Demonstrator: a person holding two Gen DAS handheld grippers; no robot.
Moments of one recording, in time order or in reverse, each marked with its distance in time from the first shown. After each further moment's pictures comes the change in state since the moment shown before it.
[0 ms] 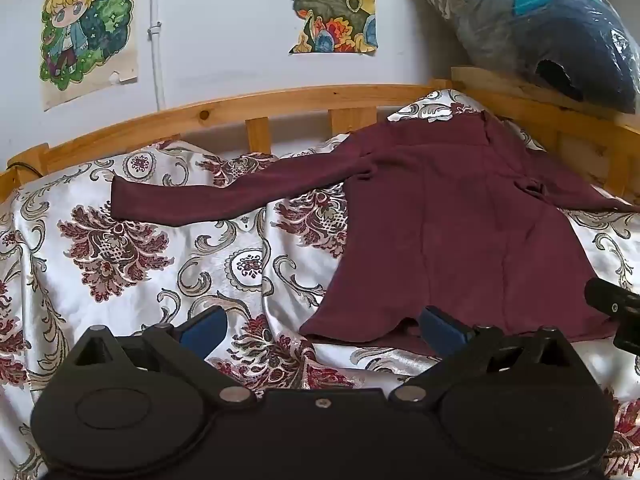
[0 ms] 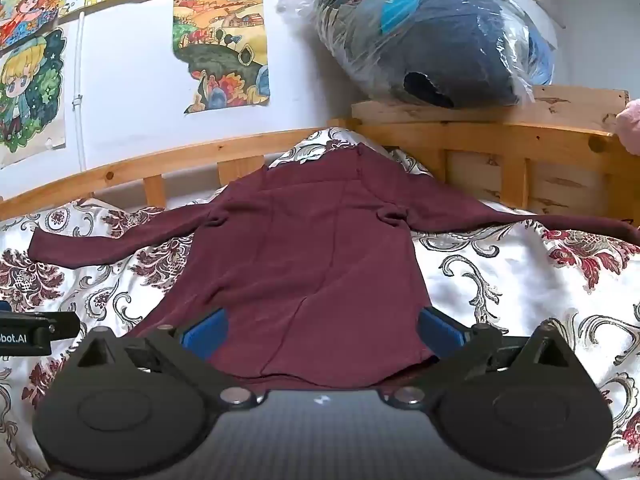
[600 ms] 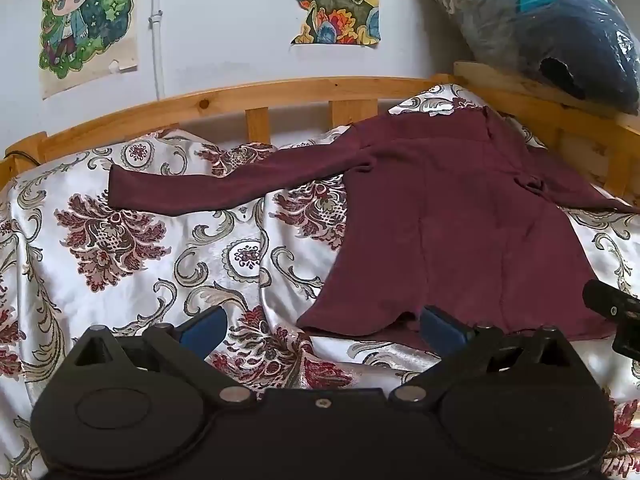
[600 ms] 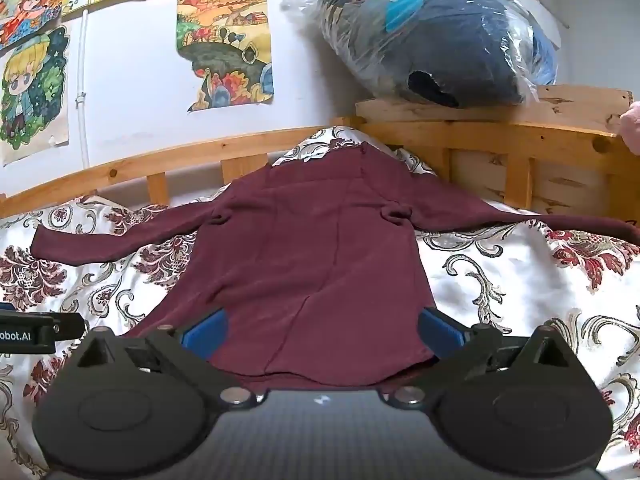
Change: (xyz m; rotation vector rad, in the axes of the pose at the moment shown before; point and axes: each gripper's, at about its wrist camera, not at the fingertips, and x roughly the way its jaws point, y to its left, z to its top) left arm 0.005 0.001 -0.001 -0.020 0.027 -0.008; right arm 0.003 -0.002 0.002 -0.006 0.004 0.010
